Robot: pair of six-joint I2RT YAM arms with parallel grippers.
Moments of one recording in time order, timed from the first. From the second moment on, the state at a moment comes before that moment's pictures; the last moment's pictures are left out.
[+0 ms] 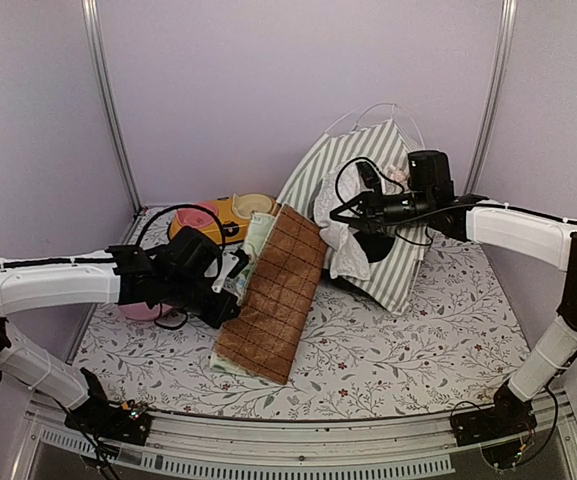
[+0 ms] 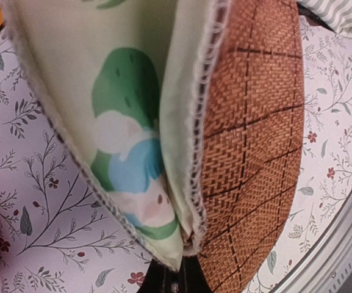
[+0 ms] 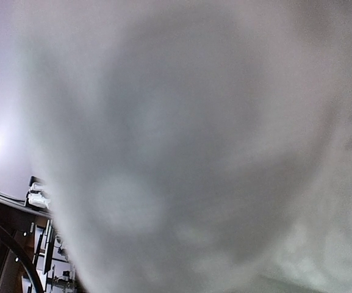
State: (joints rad) left arm -0.87 1.36 0.91 -0.48 0.00 -0.27; right arm 0.52 1.62 1.25 0.01 -0.84 0.78
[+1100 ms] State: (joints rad) left arm -1.02 1.47 1.06 -0.48 0.06 -0.18; right arm 0.49 1.61 1.25 0.06 -1.03 1.00
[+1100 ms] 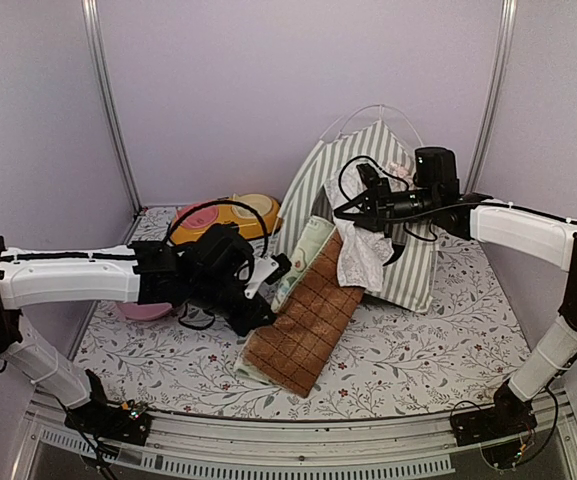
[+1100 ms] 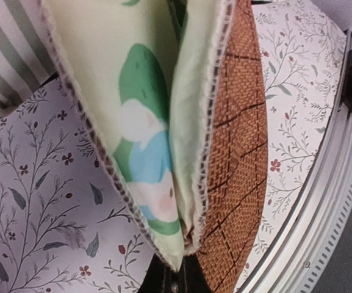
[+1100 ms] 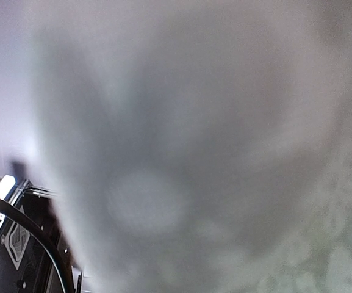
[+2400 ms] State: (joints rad) left arm -0.83 1.89 1.49 -0.35 0.12 -0.37; right arm 0.69 1.67 1.25 -0.28 -0.55 0.68
